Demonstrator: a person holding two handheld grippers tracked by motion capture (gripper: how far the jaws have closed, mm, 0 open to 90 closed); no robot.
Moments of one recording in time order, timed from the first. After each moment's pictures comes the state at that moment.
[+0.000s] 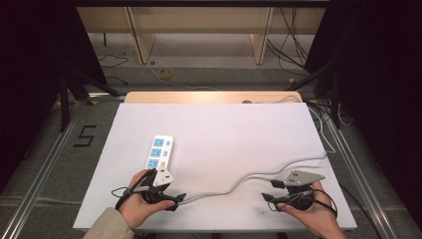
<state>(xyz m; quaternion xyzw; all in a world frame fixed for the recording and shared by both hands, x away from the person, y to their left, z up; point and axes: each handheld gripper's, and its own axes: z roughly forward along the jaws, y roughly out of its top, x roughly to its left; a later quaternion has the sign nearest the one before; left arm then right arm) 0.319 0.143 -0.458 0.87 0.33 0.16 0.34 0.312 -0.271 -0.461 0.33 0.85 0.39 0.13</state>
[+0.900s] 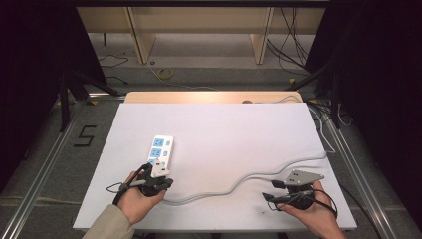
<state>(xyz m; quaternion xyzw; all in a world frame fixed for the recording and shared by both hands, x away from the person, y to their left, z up) 0.327 0.151 -0.441 0.86 0.38 0.16 0.29 0.312 -0.271 -0.461 0.33 0.85 0.39 0.13</state>
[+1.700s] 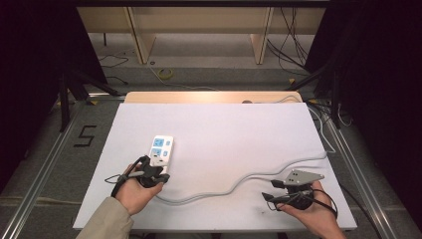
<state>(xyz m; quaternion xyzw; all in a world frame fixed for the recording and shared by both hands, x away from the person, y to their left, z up) 0.344 0.157 -0.433 0.86 0.41 0.15 0.27 0.312 -0.269 -0.459 0.33 0.85 0.39 0.13</state>
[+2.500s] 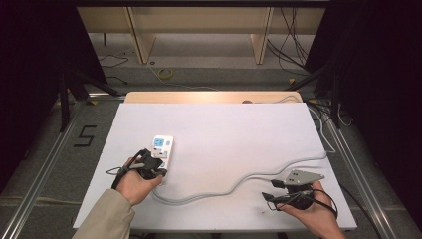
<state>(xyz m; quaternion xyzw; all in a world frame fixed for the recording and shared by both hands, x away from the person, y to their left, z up) 0.364 0.160 -0.430 0.86 0.42 0.15 0.24 0.311 -0.269 -0.458 0.33 0.85 0.39 0.13</state>
